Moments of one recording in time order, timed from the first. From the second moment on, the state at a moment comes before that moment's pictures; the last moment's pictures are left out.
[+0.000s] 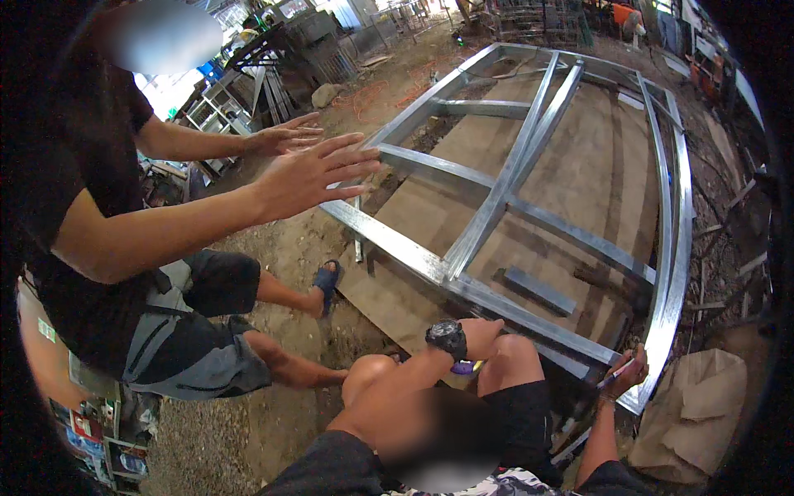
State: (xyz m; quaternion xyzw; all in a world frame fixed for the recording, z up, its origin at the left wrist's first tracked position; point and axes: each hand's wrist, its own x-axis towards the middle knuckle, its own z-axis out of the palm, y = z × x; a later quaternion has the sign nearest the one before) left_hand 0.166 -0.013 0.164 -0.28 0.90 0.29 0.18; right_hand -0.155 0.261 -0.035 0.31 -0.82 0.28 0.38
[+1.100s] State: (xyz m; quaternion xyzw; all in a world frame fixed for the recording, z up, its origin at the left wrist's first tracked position) left_hand 0.244 0.006 0.256 -0.32 0.82 0.47 -0.04; right_hand -0.031 0.291 0.007 0.49 -0.69 0.48 -0.23
